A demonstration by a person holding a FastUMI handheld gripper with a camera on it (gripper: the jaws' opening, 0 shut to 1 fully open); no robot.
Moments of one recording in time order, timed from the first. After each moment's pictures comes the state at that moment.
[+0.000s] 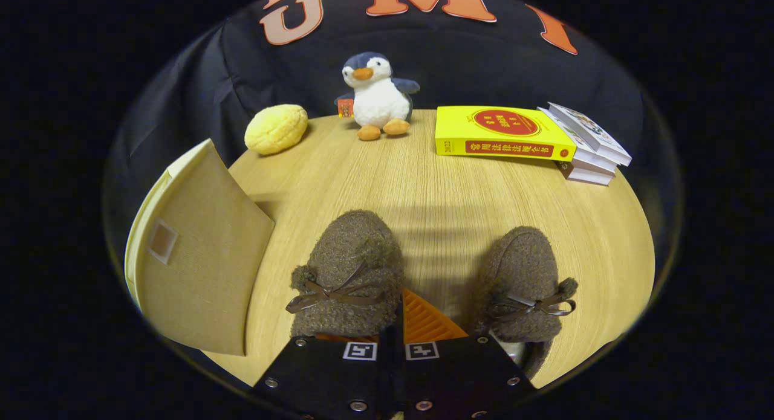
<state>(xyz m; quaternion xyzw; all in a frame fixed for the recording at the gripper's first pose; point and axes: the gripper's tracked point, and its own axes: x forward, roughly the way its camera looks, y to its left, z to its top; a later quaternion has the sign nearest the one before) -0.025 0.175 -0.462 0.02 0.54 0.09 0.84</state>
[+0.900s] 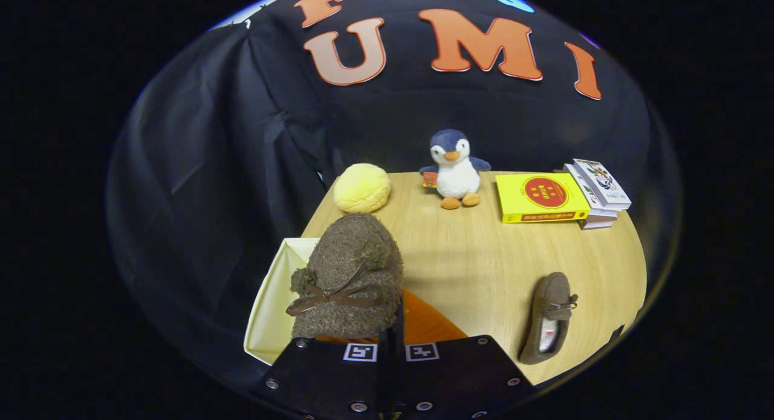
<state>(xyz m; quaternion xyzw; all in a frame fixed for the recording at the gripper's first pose) -0.008 0.359 -0.296 0.05 0.51 0.13 0.85</state>
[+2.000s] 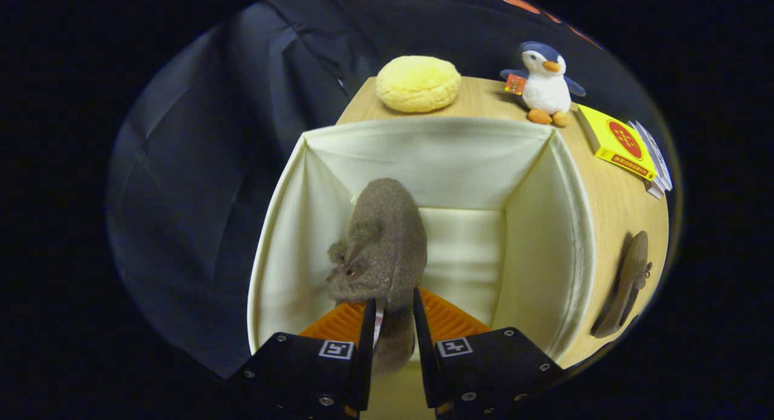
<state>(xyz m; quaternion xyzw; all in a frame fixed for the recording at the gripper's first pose) -0.078 0.476 -0.420 0.02 0.67 0.19 0.72</state>
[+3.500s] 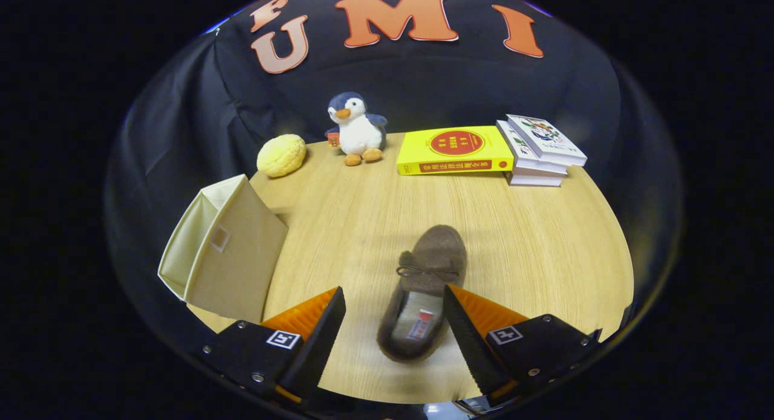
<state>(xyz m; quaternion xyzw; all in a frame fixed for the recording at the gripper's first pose) -0.074 0.081 -0.393 0.03 0.53 0.08 0.84</state>
